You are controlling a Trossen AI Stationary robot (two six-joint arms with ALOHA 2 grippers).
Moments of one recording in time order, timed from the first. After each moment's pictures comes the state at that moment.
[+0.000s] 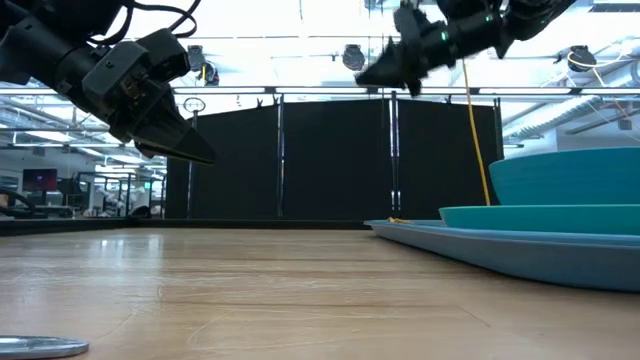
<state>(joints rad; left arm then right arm) -0.31 1.27 0.39 0.32 -0.42 -0.37 -0.33 1.26 0.79 0.20 -0.03 0.05</state>
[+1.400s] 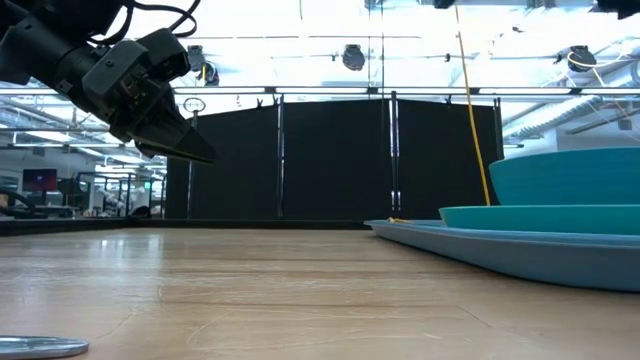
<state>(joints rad) -0.31 1.27 0.39 0.32 -0.42 -0.37 0.54 1.52 0.67 0.94 0.50 -0.25</state>
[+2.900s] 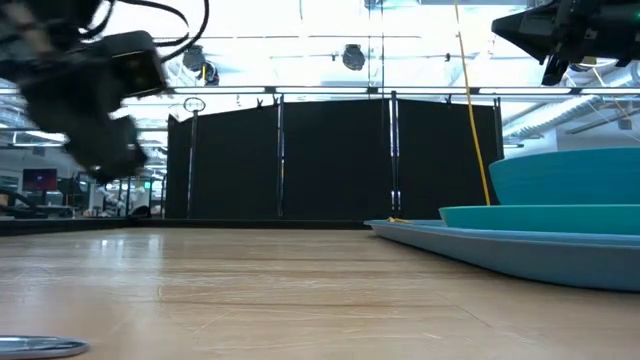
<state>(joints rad) -0.38 1.27 0.40 0.24 0.03 -0.67 0.50 0.68 0.02 1.22 0.86 -0.28</state>
